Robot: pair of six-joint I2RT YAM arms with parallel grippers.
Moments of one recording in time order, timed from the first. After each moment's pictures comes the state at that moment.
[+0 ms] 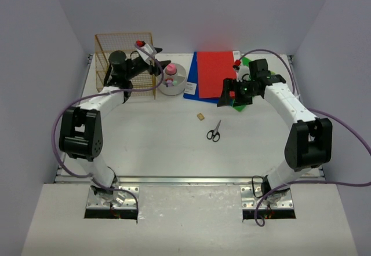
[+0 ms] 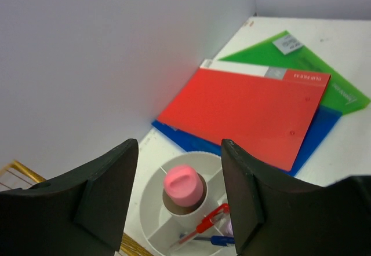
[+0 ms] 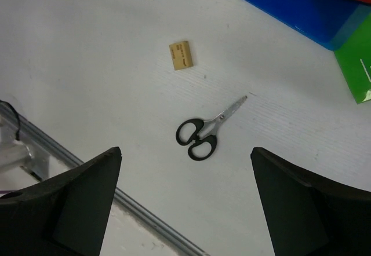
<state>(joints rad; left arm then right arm) -0.12 1.77 1.18 0.68 0.78 0.24 0.14 1.64 1.27 -0.65 -0.51 0.12</state>
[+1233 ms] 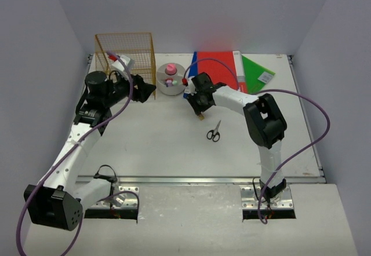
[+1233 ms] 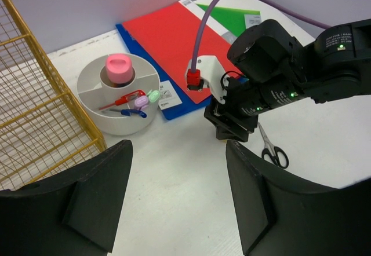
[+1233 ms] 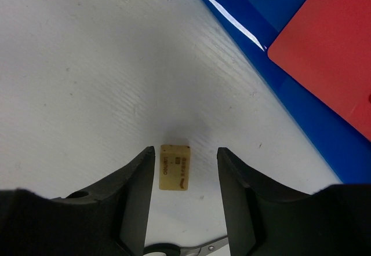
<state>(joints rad) -0.12 1.05 0.95 -0.07 0.53 -0.06 0.56 2.08 1.45 -0.41 0.02 -0.09</state>
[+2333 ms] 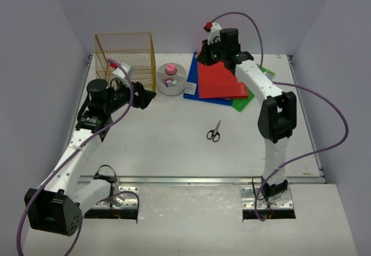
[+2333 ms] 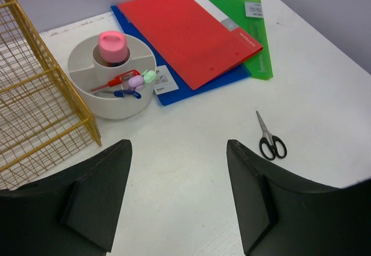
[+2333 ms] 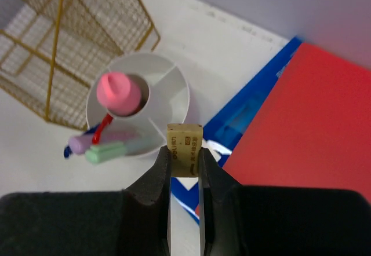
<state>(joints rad) -0.12 1.00 0.83 -0.04 0.53 -0.08 0.32 2.09 1.88 -0.22 -0.33 0.06</state>
